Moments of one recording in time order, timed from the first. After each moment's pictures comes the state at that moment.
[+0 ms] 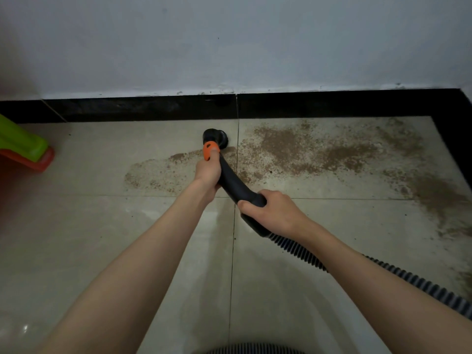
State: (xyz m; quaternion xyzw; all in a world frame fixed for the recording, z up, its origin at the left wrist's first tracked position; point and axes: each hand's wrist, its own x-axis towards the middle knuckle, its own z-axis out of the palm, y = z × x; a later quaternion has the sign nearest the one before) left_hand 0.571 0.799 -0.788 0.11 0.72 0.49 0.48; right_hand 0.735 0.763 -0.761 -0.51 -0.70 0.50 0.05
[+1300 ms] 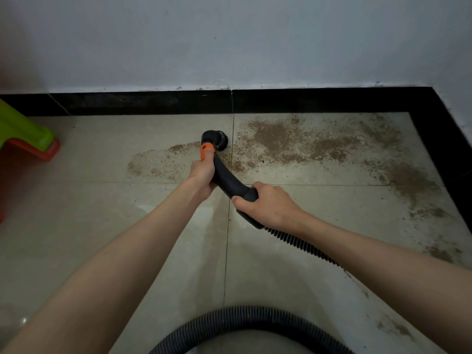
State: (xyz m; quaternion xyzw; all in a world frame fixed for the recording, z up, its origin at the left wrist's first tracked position) left_hand 0.586 0.755 -0.768 0.09 0.70 0.50 0.51; right_hand 0.749 0.725 -0.734 -0.51 -0.76 0.41 0.03
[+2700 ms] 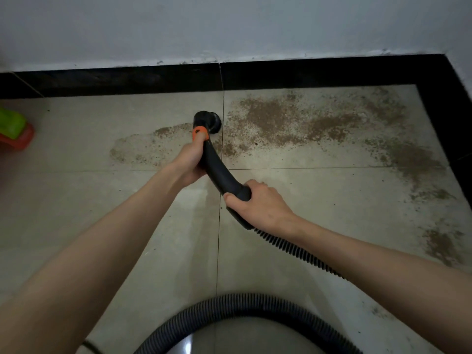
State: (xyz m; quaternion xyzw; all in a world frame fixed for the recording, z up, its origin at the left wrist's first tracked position) left_hand 0.580 0.762 -0.775 0.14 0.69 0.43 0.57; right_hand 0.755 0.715 -0.757 -0.53 -0.71 0.46 0.04
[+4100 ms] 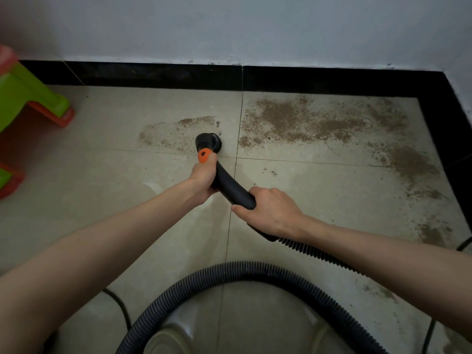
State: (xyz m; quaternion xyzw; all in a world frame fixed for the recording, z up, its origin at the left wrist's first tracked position) left_hand 0.605 0.670 -0.762 0.07 0.70 0.48 0.53; right_hand 0.761 0.656 -0.729 -0.47 -0.82 0.33 -0.07
